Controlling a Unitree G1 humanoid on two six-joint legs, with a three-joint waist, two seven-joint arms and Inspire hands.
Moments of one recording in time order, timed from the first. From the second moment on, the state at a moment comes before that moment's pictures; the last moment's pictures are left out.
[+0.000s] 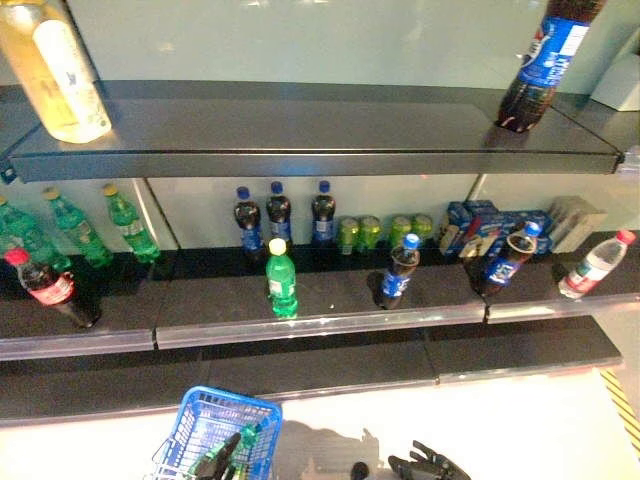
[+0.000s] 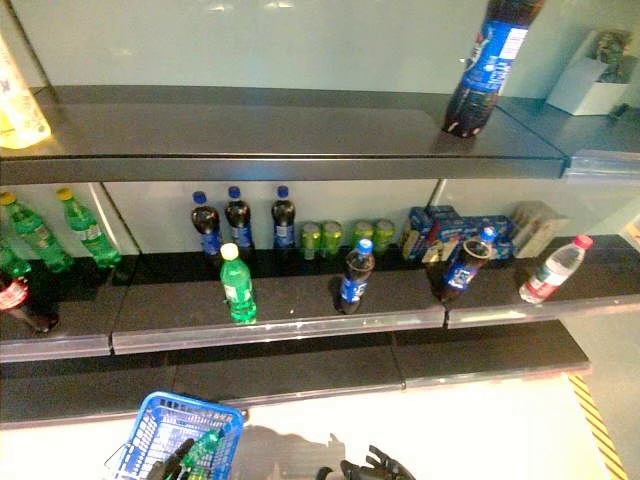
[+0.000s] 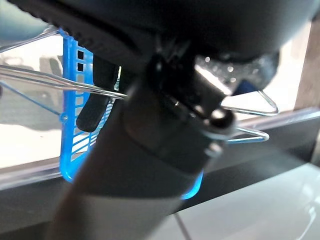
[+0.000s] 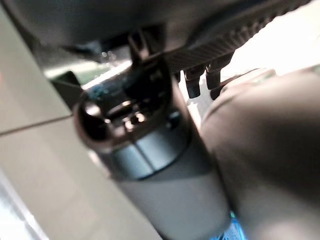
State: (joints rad) left arm 0.09 0.13 0.12 1.14 -1.01 -0.12 0.07; right arm 0.15 -0.19 0.15 0.99 0.38 -0.01 0.12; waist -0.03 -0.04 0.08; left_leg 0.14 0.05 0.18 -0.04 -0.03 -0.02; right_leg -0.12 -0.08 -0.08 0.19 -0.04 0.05
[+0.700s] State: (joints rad) left arm 0.04 0.16 0.21 1.14 -1.10 -0.18 0.05; right arm 0.08 -0.25 0.31 1.00 0.25 0.02 0.07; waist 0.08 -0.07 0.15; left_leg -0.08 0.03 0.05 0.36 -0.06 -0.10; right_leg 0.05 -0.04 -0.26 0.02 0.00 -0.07
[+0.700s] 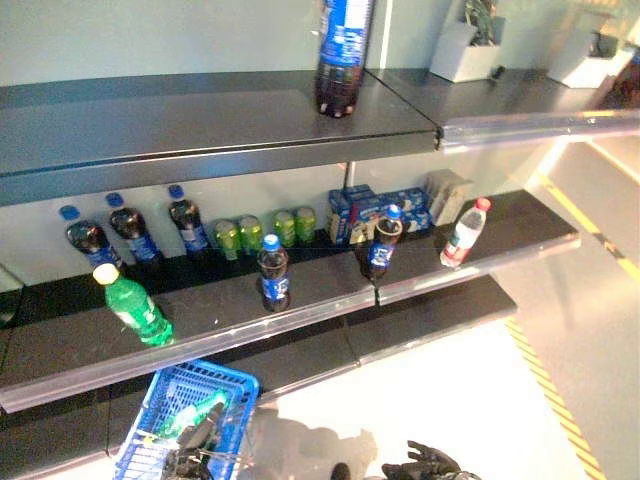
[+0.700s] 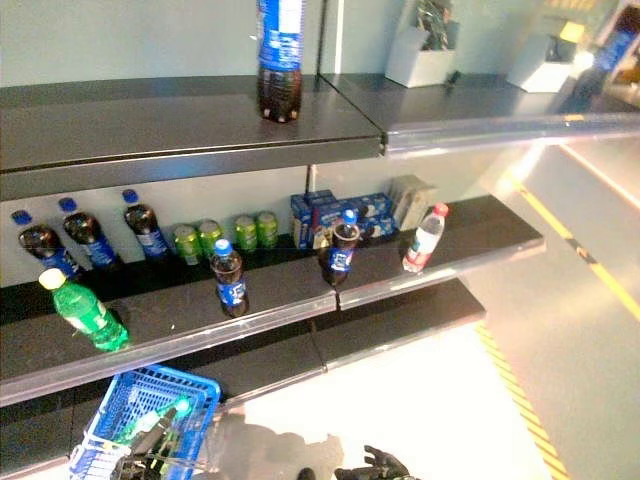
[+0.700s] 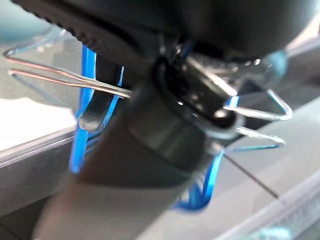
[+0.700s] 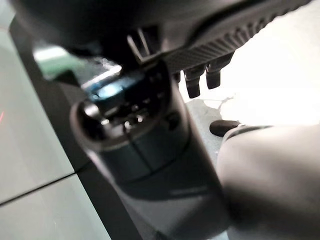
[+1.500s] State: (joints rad) left arm 0.03 0.17 0.09 1.19 -1.13 -0.18 0.12; right arm 0.00 -0.24 0.40 1.04 0.23 0.02 0.05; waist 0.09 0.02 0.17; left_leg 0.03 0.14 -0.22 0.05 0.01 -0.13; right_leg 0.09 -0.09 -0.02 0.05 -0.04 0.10
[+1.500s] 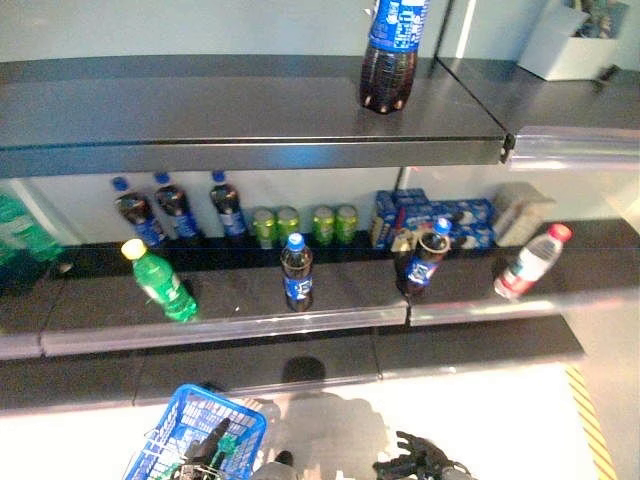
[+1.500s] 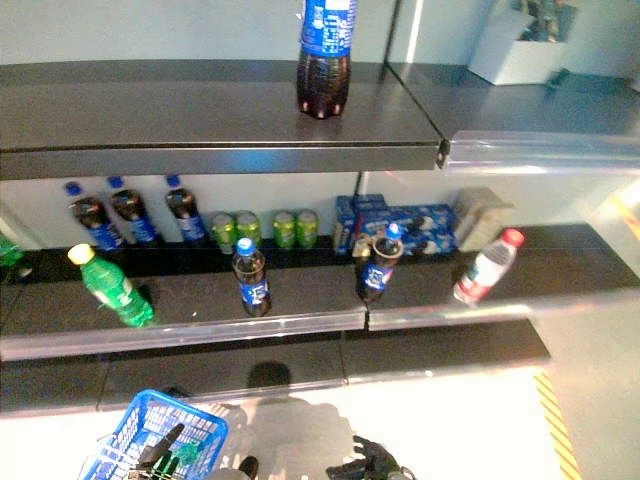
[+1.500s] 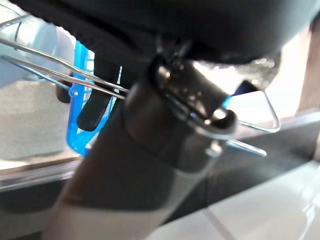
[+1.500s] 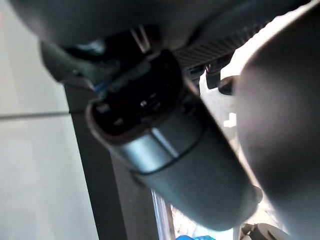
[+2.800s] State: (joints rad) left arm 0.14 0.22 -0.05 1.12 -0.68 -0.12 0.10; right arm 0.09 -0.57 0.18 -0.14 0.12 -0.08 0.00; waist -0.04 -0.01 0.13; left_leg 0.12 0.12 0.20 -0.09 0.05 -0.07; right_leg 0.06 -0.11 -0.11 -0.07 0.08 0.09
